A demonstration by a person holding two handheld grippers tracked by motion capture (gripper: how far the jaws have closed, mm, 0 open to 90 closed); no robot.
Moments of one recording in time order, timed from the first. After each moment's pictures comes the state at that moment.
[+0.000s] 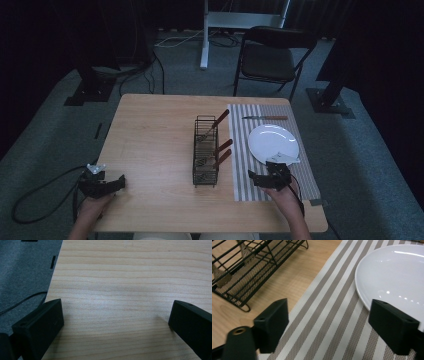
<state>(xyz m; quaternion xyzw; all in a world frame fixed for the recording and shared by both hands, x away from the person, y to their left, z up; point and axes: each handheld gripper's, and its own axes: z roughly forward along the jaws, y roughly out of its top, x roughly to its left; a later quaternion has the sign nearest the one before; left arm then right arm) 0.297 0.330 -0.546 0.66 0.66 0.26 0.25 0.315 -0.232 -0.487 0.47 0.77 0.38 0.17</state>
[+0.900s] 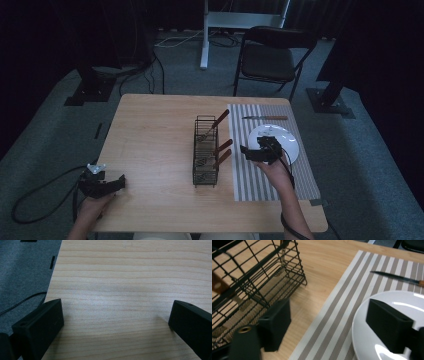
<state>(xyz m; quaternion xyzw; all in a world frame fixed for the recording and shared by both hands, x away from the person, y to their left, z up) 0.297 0.330 -0.546 0.66 0.66 0.26 0.26 0.378 -0.208 -0.448 0.46 0.77 0.41 0.19</state>
